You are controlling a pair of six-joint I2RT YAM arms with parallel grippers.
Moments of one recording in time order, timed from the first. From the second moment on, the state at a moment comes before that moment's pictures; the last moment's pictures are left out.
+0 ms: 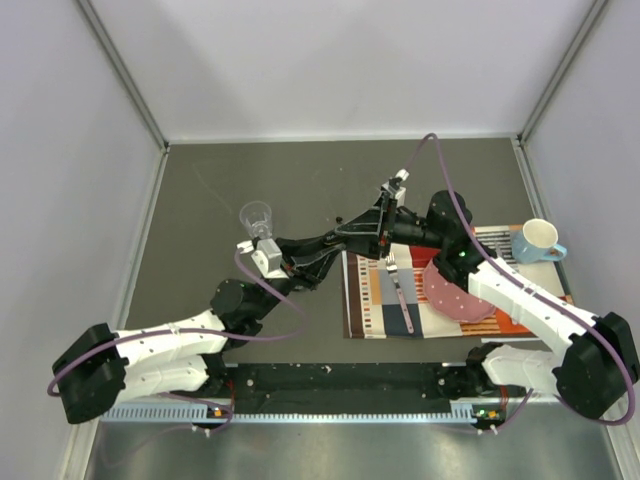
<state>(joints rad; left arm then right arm) -0.98 1.01 0.37 1.15 -0.03 -0.14 0.60 1.16 0.82 0.33 -0.76 1.57</state>
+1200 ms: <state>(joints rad) -0.98 0.82 0.24 1.20 -0.03 -0.13 0.59 0.96 1.06 -0.25 -0.60 0.73</state>
